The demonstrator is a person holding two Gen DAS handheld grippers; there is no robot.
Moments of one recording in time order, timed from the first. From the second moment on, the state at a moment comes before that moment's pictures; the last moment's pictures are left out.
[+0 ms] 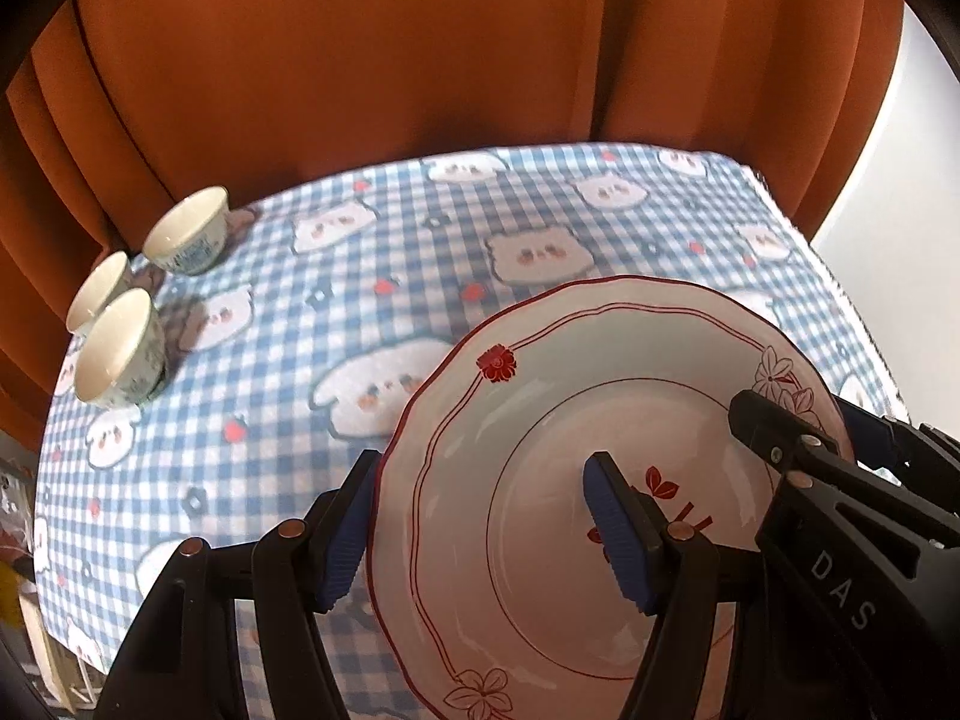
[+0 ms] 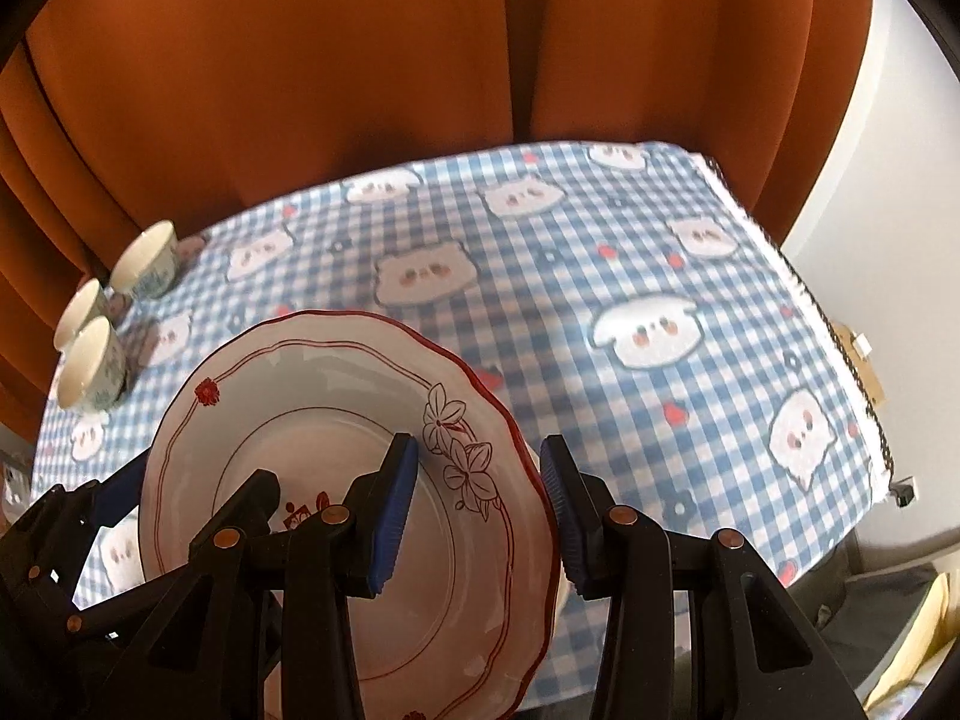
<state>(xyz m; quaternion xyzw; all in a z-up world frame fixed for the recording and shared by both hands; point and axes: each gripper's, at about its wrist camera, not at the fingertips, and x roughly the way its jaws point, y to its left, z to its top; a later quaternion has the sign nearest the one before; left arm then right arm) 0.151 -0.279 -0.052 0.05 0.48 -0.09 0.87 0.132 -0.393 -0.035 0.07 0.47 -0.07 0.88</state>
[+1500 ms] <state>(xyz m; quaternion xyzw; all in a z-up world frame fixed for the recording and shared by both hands) 0.150 -0.301 -0.118 0.02 0.54 -0.04 0.84 0.143 -0.430 -0.108 0.05 0.54 0.02 0.84</state>
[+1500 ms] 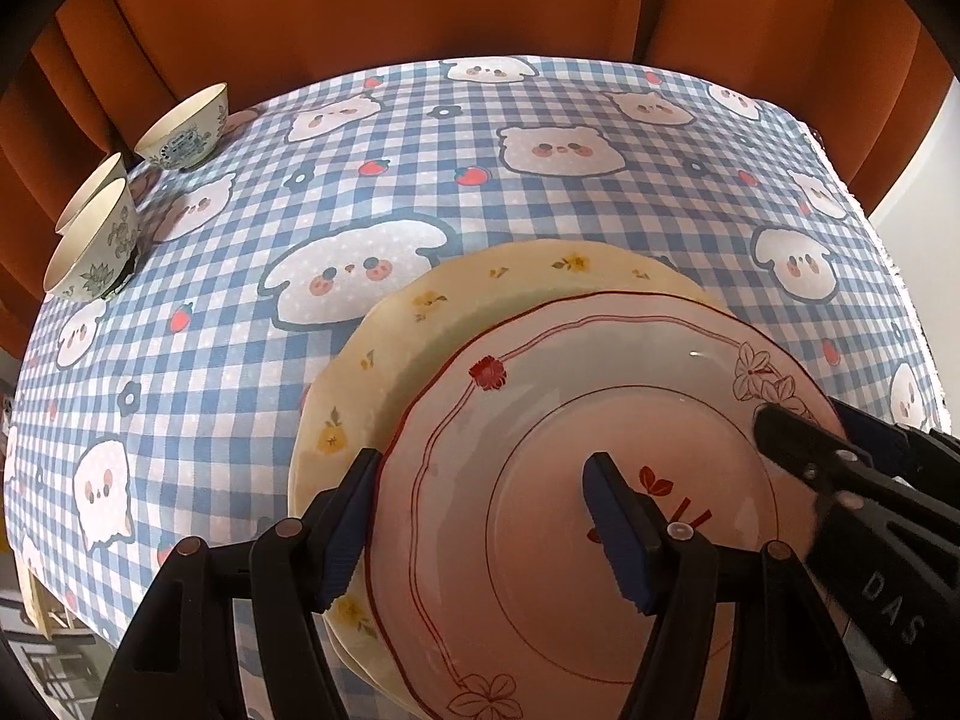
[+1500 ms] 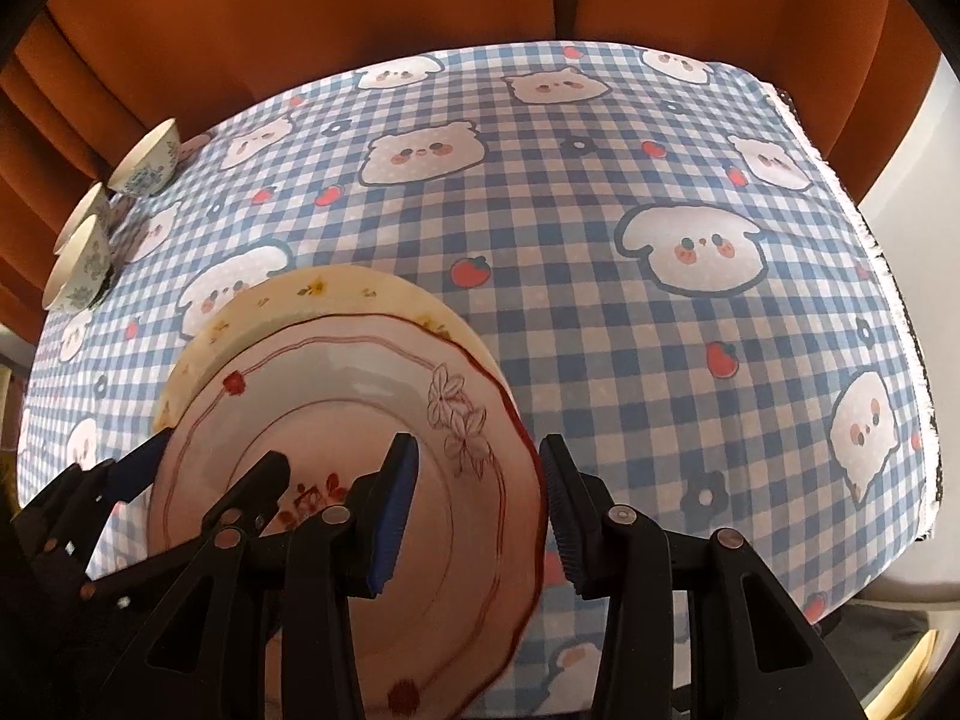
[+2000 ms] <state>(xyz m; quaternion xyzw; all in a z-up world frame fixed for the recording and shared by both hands) 0.156 -0.290 -0.107 -0.01 0.54 -0.02 0.84 0.148 -0.429 -0.106 0.04 0.54 0.01 0.84</state>
